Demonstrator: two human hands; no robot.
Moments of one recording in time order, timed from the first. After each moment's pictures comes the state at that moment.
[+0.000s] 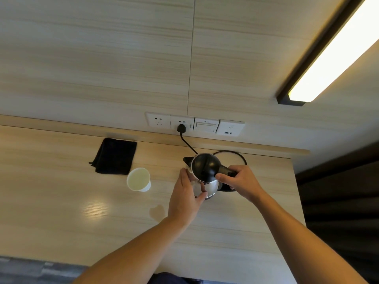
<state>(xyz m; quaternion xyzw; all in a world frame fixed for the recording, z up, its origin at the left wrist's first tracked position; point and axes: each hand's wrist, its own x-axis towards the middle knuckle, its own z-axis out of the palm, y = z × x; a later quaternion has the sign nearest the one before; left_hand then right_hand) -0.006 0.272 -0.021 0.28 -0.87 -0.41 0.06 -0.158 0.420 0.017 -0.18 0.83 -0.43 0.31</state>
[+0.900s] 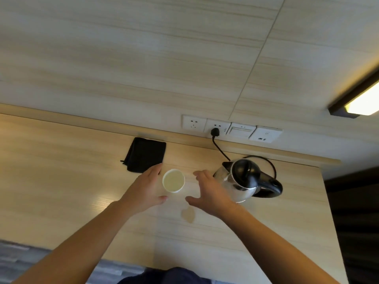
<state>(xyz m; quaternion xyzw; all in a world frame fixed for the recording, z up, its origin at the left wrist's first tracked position) 0.095 0.060 0.005 0.20 -0.92 -0.33 -0.09 -0.041 0.263 0.017 -0.38 0.87 -0.18 0.26</state>
